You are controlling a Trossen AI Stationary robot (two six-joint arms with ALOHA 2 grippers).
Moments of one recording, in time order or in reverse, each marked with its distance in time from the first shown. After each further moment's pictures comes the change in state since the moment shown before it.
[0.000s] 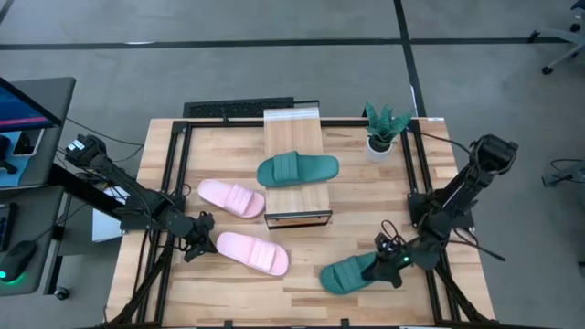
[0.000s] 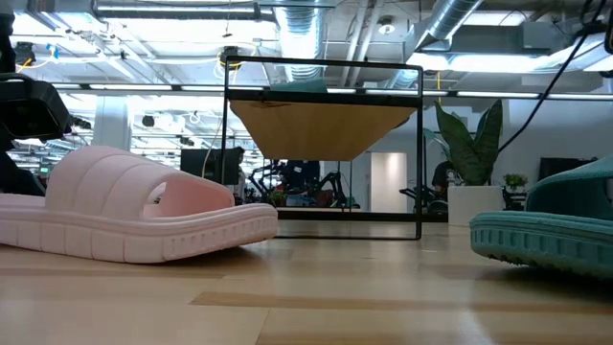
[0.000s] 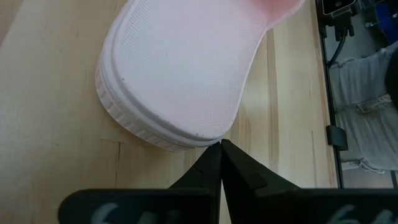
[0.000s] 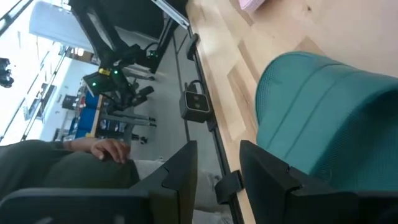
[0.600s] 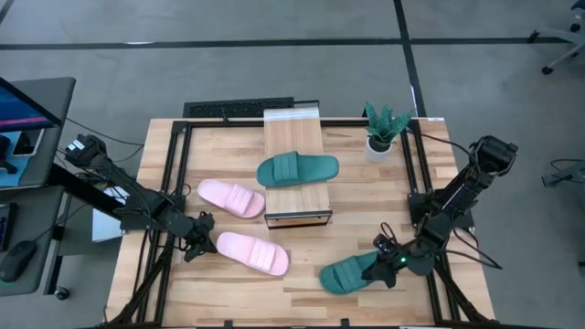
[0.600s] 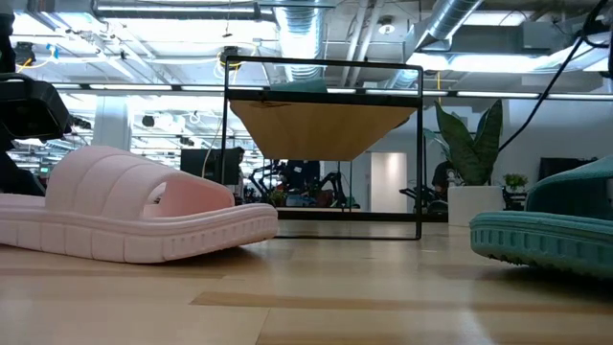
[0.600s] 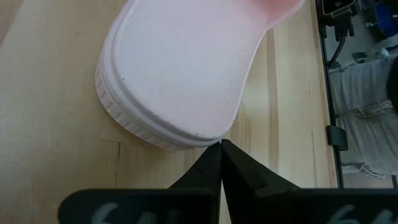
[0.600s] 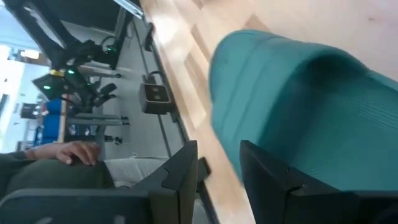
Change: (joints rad) left arm 0.000 0.000 0.000 0.000 0.000 0.000; right arm -0.001 0.015 0.038 -0.206 -0.032 0.153
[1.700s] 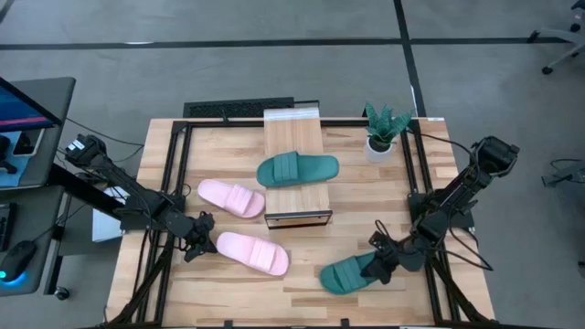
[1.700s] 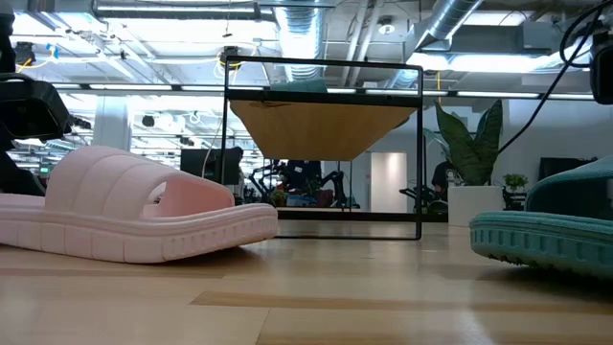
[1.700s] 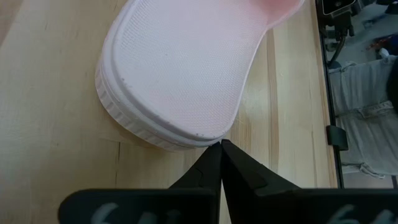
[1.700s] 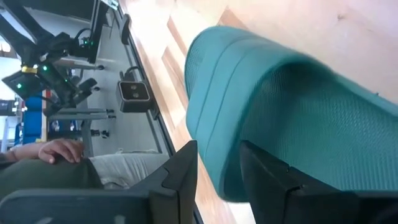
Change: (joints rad) left arm 0.000 0.000 0.000 0.000 0.000 0.000; right arm -0.081 0.000 0.000 -0.055 -0.119 -0.001
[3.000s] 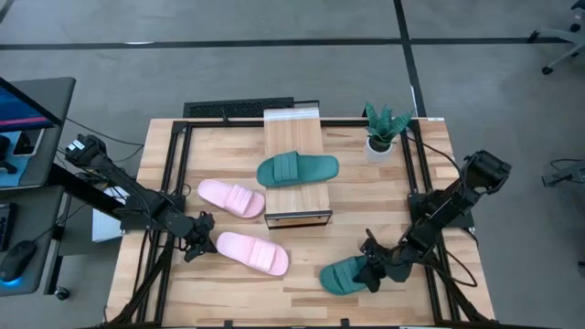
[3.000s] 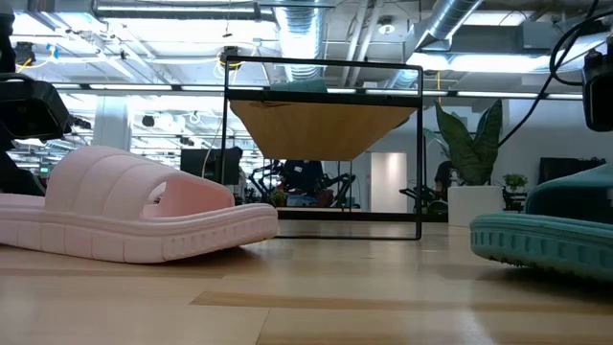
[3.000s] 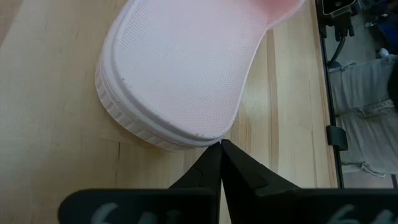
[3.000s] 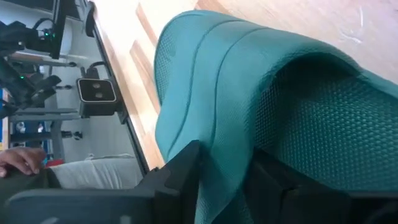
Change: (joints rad) left arm 0.000 0.000 0.000 0.000 0.000 0.000; right arm -0.018 0.241 0.087 0.055 -0.024 -0.011
